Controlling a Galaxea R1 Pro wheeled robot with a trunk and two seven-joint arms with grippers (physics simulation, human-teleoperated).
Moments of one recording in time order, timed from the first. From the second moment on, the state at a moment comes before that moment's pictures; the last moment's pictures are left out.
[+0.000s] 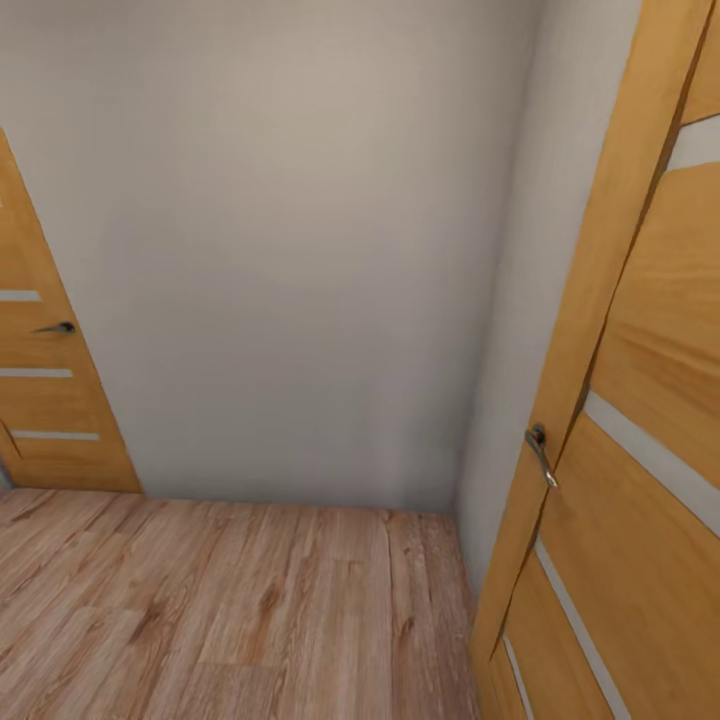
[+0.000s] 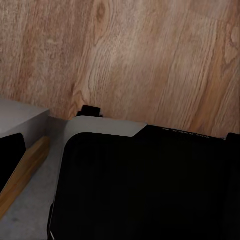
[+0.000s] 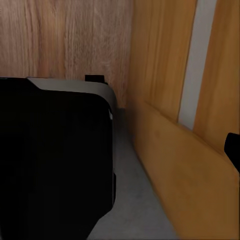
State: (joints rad) left arm -0.24 -0.01 -0.14 0.00 0.36 -0.06 -0.02; right arm -0.16 0.00 0.32 0.03 -0.27 -0.11 -0.13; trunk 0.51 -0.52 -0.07
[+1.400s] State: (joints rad) left arm -0.24 -0.02 -0.14 0.00 0.35 -0.06 -0.02; right arm -0.16 0.00 0.31 0.03 -0.22 -0.11 -0.13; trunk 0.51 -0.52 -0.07
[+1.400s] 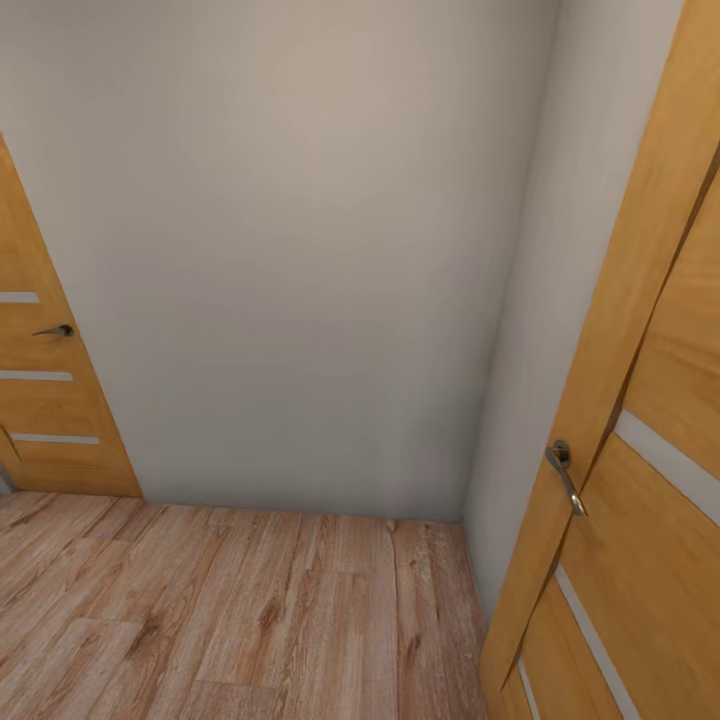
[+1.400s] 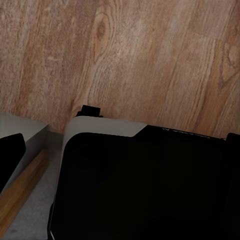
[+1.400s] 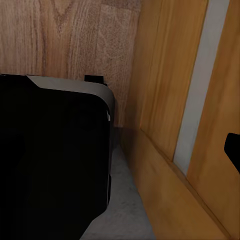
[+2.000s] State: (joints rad) left arm -0.24 -0.02 -0.14 0.00 0.35 -0.06 -0.02; right arm -0.16 0.00 0.31 0.03 -0.22 -0.11 -0.13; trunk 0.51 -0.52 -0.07
